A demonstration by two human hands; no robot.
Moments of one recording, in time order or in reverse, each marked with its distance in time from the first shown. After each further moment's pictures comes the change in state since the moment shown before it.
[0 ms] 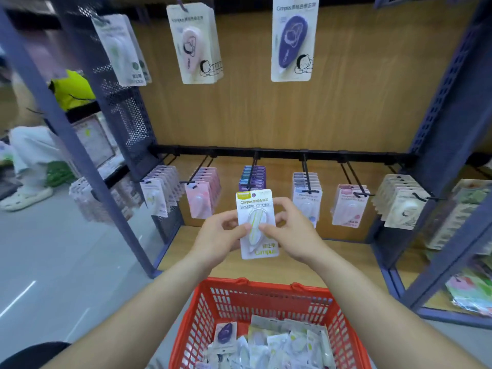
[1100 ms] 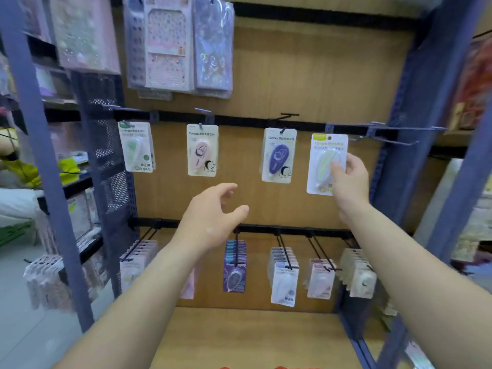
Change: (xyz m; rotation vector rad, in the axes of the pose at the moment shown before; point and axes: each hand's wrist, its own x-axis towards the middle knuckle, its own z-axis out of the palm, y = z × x) left_hand 0.012 0.188 -0.070 0.469 0.180 0.533; right_hand 0.056 -0.180 -0.154 0.268 0.831 -0.285
